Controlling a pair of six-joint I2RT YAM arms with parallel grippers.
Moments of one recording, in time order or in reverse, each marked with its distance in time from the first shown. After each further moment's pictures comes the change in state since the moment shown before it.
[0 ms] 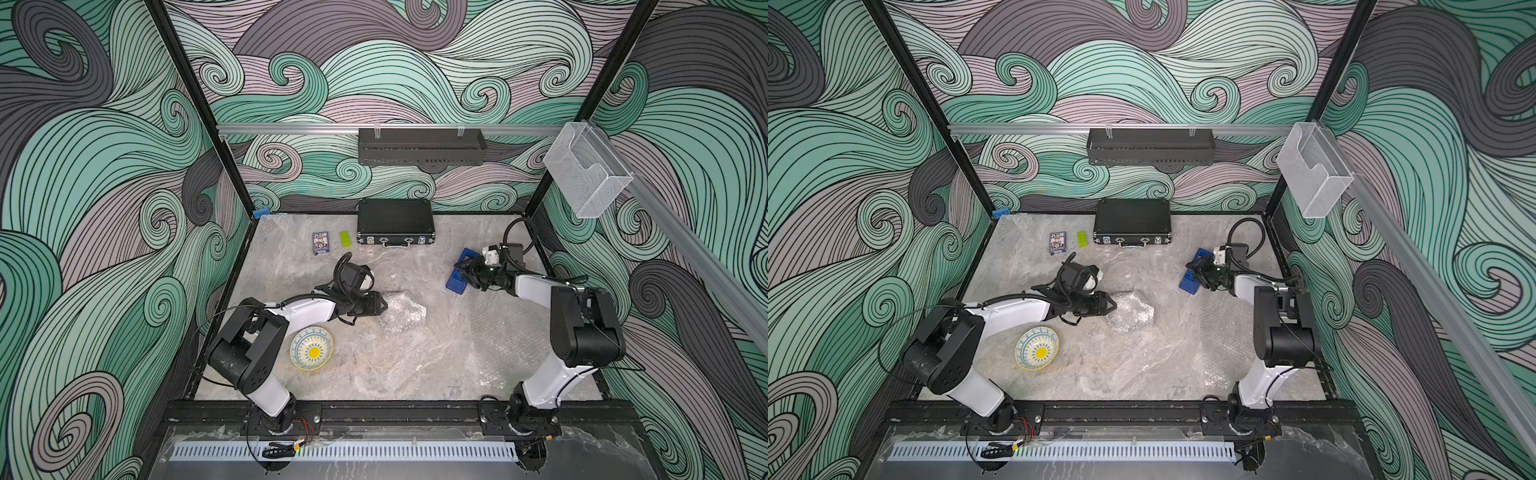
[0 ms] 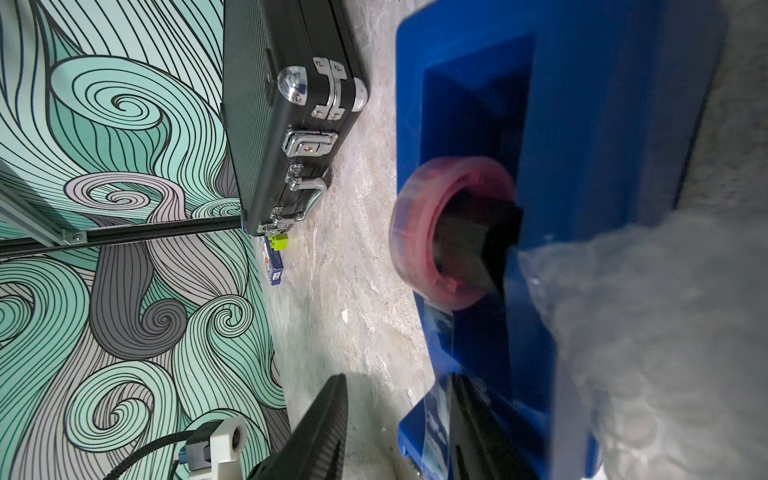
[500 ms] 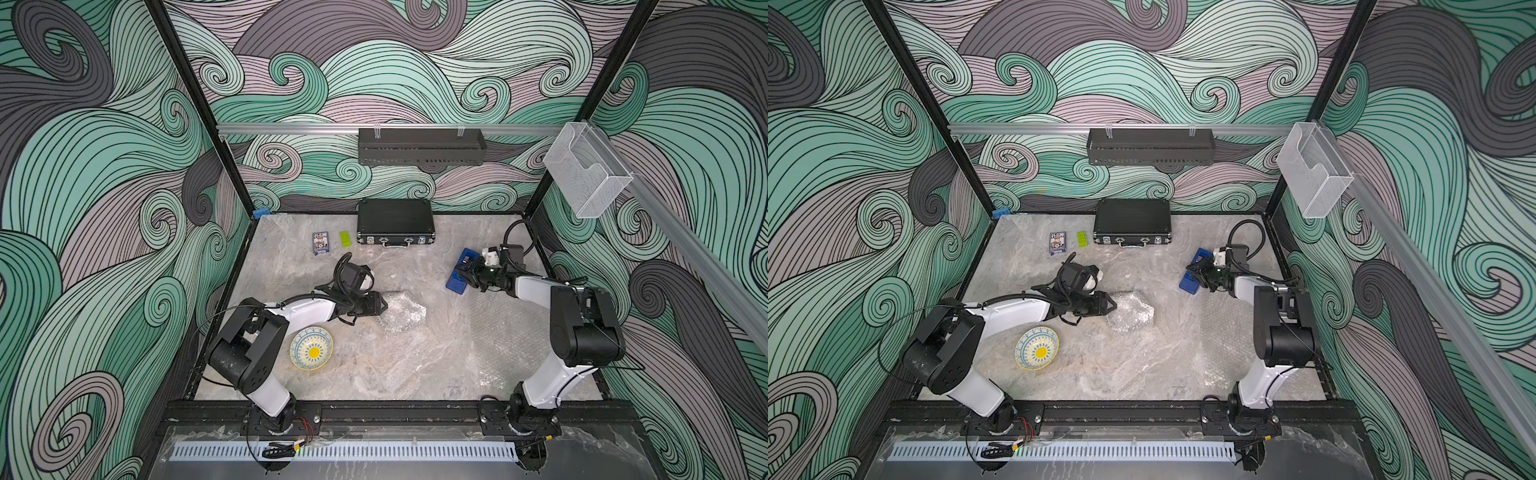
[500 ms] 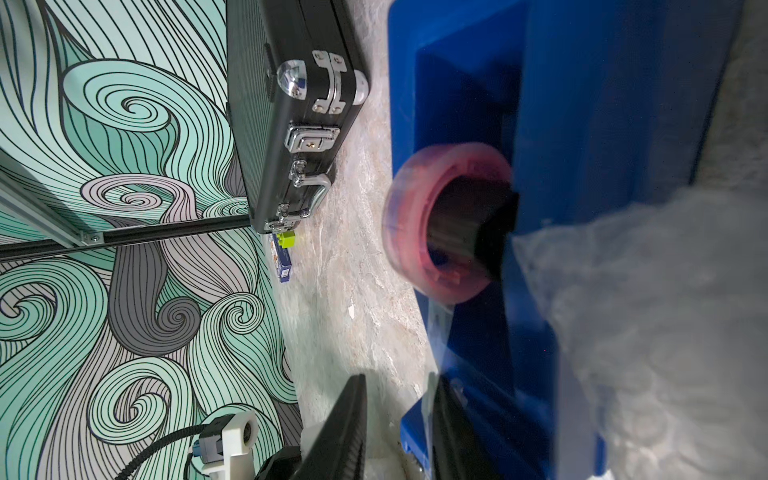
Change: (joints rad) left arm 0.000 0.000 0.000 0.000 0.001 0.000; right arm -0.004 0.000 -0.019 0.028 -0.024 0.027
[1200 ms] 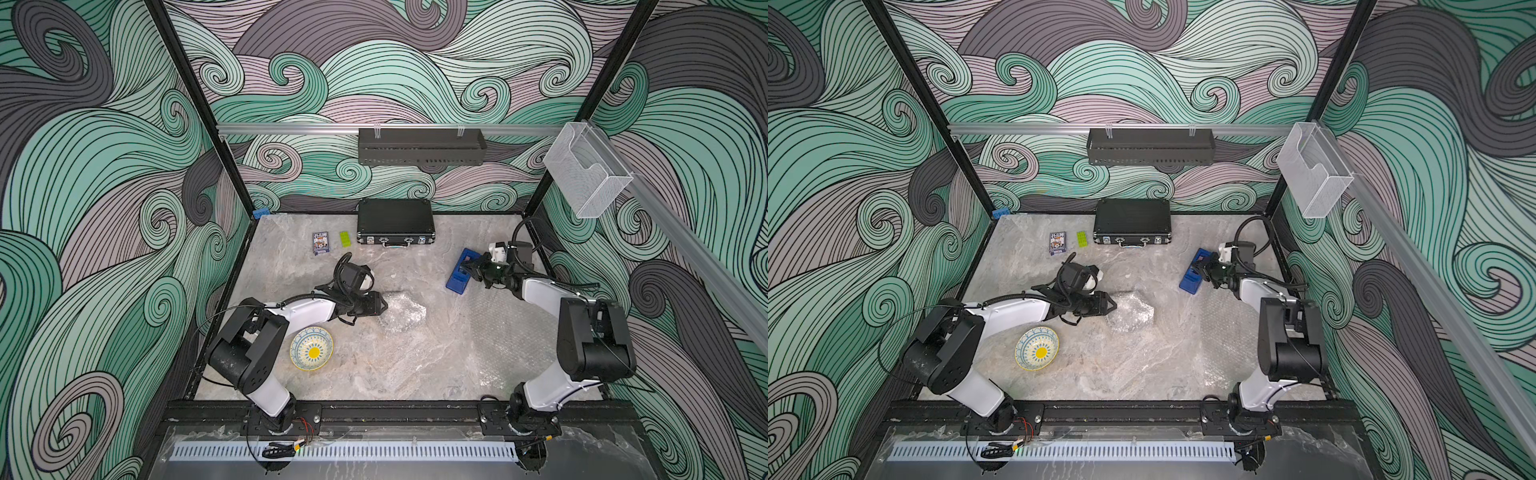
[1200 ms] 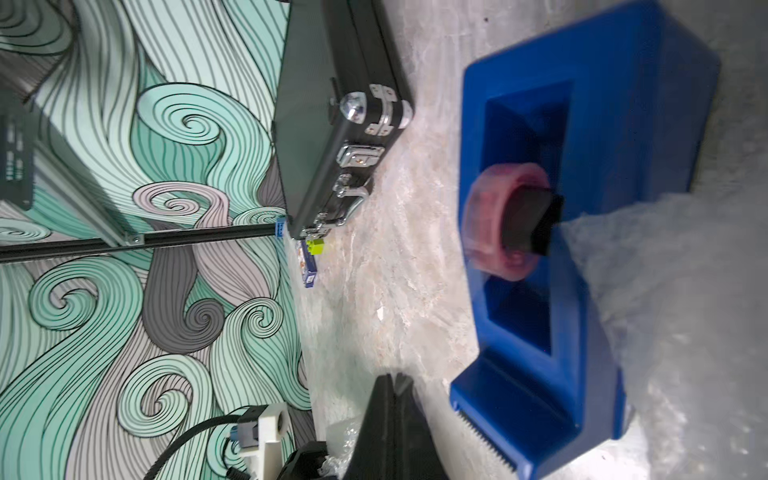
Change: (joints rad) left arm 0.000 0.000 0.000 0.000 0.003 0.000; right arm -0.019 -0.130 -0.023 0.001 -0.012 0.027
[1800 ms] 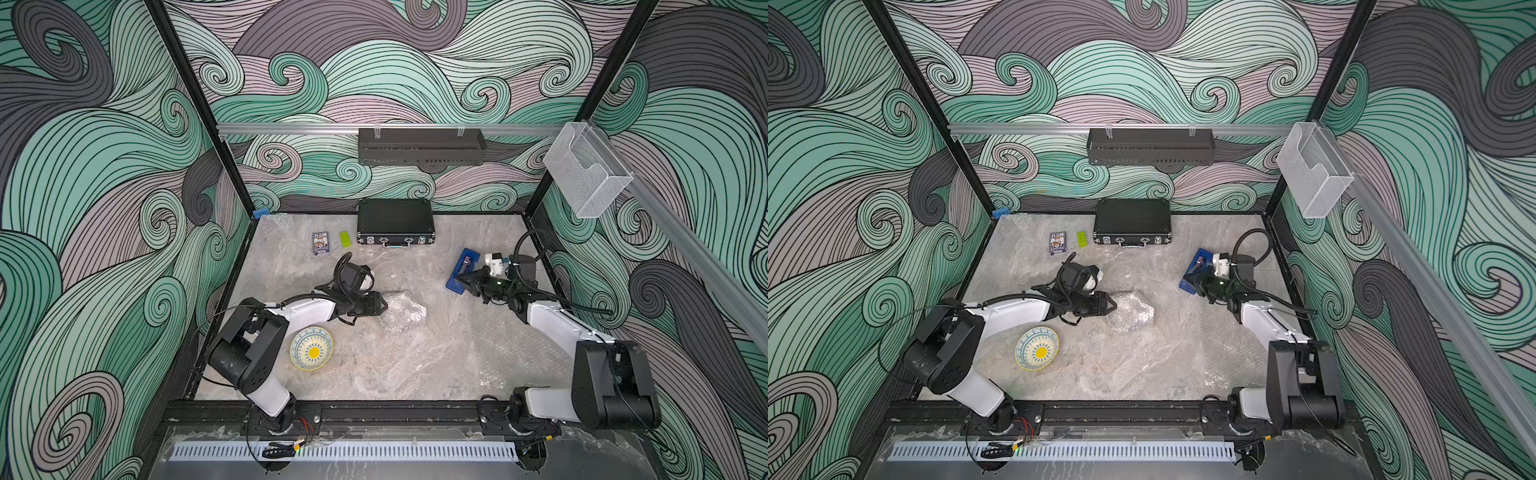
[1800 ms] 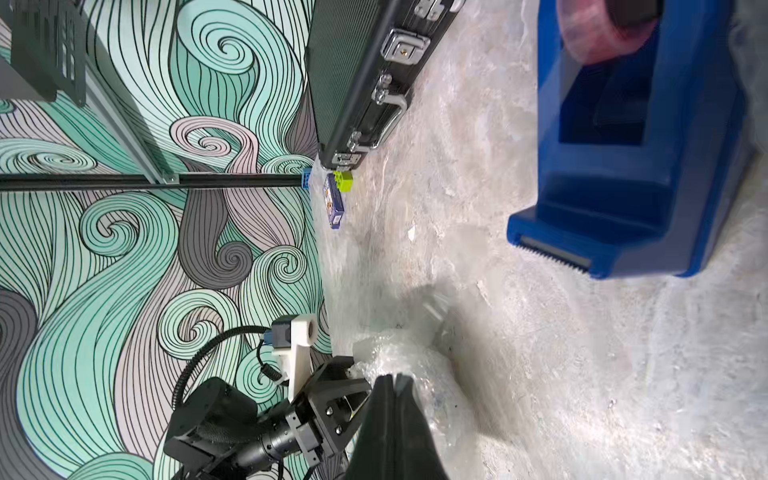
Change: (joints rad) left arm 0.000 0.000 0.000 0.000 0.001 0.000; right arm 0.071 -0.259 -0.205 -0.026 -0.045 0.028
